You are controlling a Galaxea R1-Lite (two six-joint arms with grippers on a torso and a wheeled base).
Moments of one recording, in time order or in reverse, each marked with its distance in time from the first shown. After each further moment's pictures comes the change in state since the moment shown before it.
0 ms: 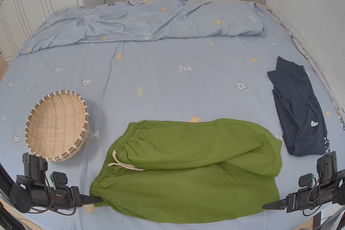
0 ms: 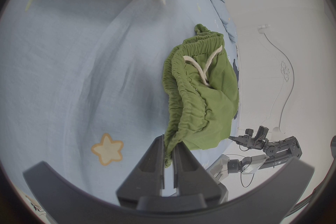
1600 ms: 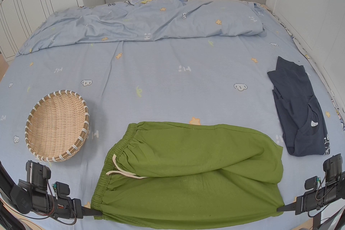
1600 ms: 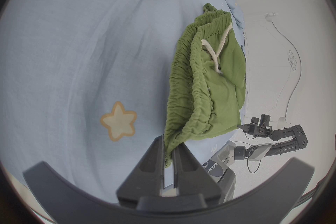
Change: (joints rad) left arm 0.014 0.019 0.020 0.146 0.014 0.141; right arm -0.296 0.030 0.001 0.165 0.193 -0.329
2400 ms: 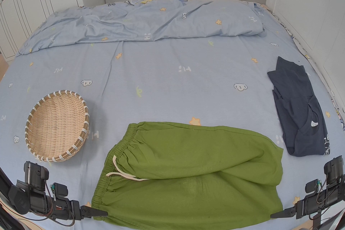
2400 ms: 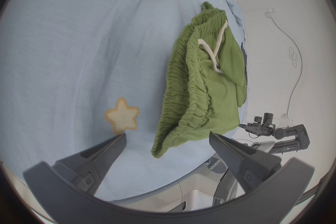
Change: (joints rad) left arm 0.010 -0.036 0.000 0.054 0.002 0.043; right arm 0.035 -0.072 0.000 0.086 -0.003 -0.007
